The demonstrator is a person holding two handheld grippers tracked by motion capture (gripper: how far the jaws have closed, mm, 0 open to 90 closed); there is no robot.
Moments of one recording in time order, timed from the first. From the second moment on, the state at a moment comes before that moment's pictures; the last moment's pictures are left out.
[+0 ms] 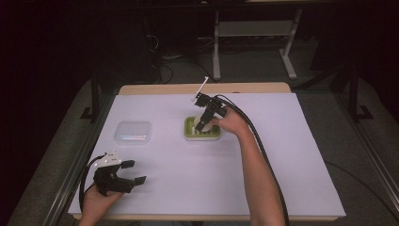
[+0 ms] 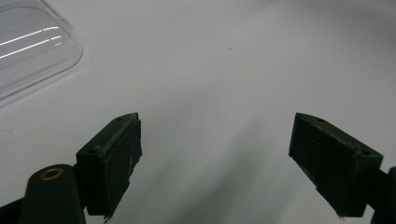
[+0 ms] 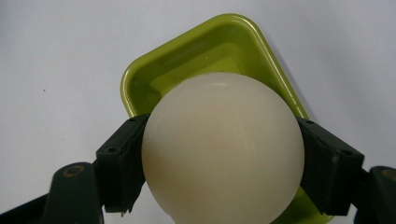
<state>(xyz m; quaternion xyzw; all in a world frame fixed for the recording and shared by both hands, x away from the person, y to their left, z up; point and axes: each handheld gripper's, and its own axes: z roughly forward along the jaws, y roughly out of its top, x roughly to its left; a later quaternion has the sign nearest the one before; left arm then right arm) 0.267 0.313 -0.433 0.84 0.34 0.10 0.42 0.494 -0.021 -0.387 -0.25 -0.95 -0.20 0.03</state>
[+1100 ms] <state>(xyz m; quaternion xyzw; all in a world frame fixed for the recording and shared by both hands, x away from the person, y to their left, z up) 0.266 0.312 -0.433 0.84 0.34 0.09 0.42 0.498 -0.017 -0.400 -0.26 -0.95 -0.19 0.04</state>
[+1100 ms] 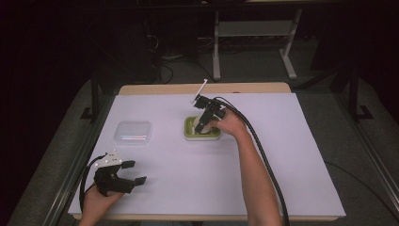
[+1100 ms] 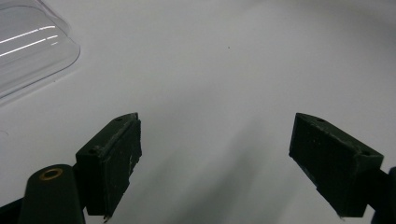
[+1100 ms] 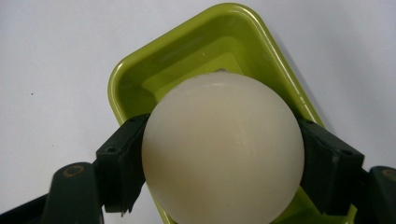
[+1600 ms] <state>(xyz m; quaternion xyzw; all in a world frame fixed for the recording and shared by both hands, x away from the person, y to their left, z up) 0.266 0.312 -0.433 0.84 0.34 0.09 0.42 0.499 -0.016 -0.402 -0.26 -0.95 -0.19 0.04</state>
